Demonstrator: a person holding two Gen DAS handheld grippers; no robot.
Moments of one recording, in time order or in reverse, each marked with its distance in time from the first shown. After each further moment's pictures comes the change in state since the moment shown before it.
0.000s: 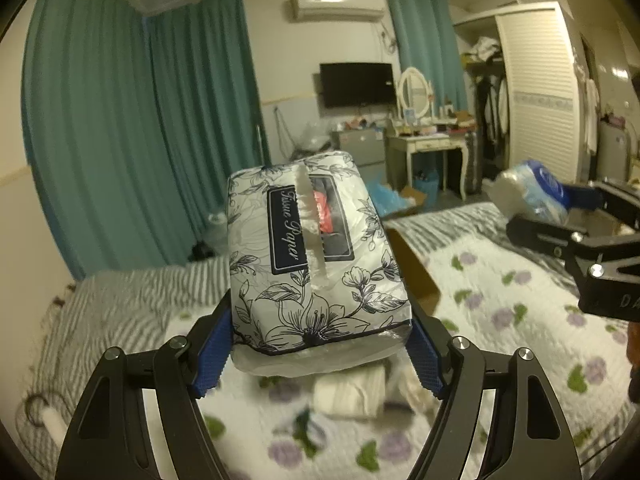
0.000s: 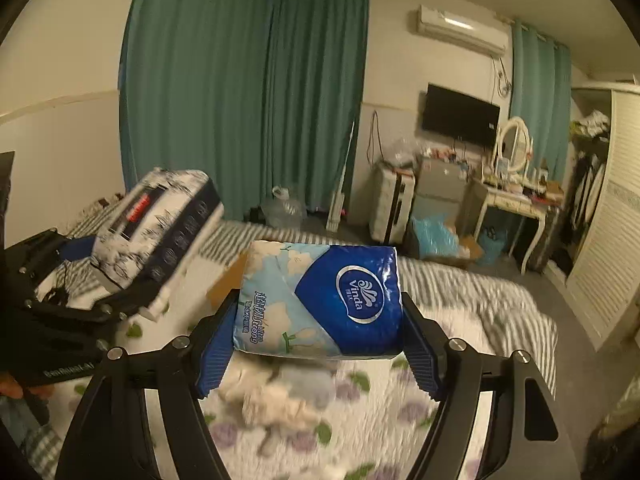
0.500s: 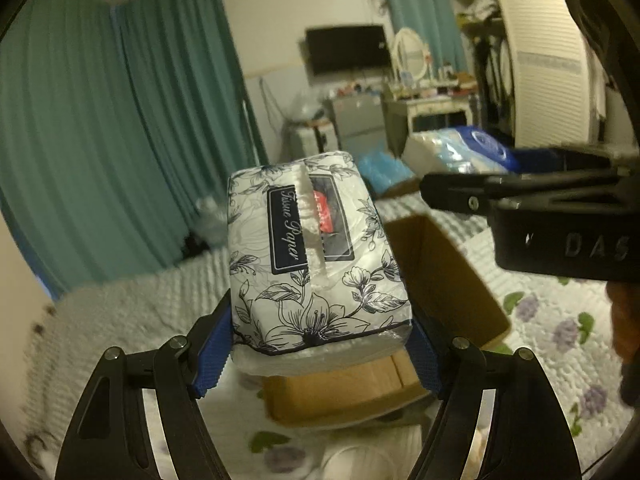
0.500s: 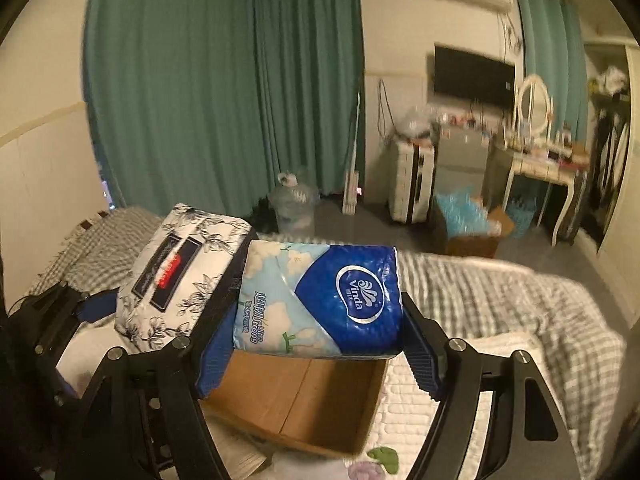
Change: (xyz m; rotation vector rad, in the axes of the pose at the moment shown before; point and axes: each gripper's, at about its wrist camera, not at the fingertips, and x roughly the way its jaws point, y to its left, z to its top) left arm 0.162 -0.005 0.023 0.079 0.107 0.009; right arm 0.195 -0.026 0.036 0.119 0.120 0.088
